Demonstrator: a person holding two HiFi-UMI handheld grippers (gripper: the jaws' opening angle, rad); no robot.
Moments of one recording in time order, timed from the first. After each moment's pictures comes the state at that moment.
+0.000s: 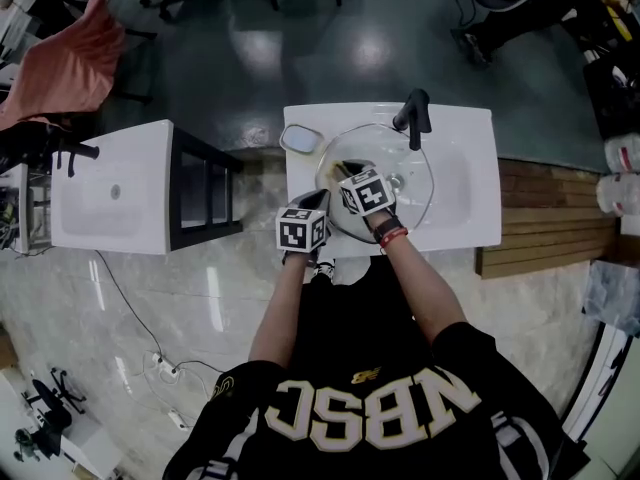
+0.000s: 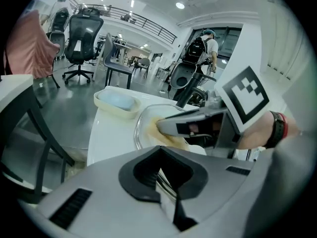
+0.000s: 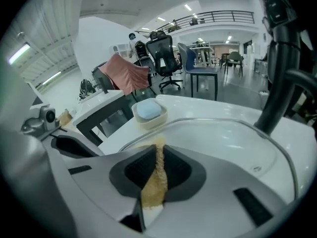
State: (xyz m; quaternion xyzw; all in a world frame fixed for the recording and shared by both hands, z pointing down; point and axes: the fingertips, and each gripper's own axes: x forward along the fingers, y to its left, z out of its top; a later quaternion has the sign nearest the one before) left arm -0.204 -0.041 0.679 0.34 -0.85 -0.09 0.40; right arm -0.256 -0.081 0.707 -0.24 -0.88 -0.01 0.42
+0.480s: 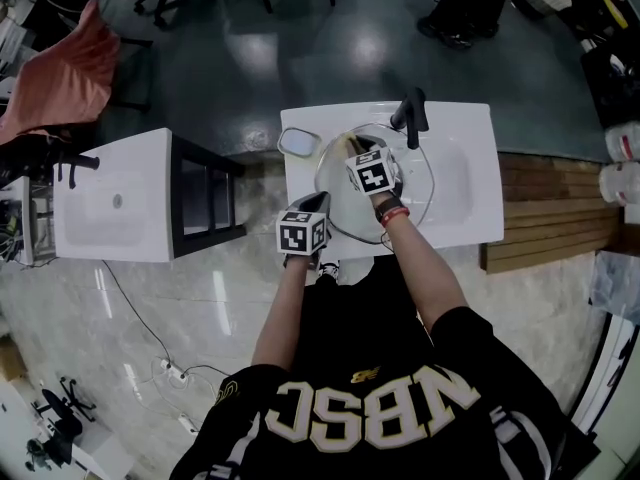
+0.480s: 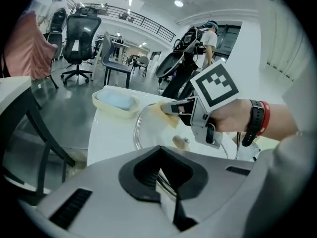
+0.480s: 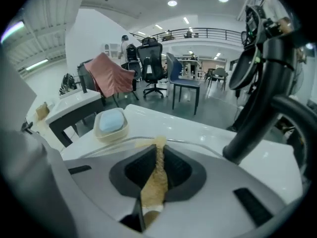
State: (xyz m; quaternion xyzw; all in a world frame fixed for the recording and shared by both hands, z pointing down) left arm -0.203 -0.040 0.679 0.34 -0.85 -0.09 0.40; right arm -0.310 -0.132 0.699 -0.15 -0.91 -0.06 0.38
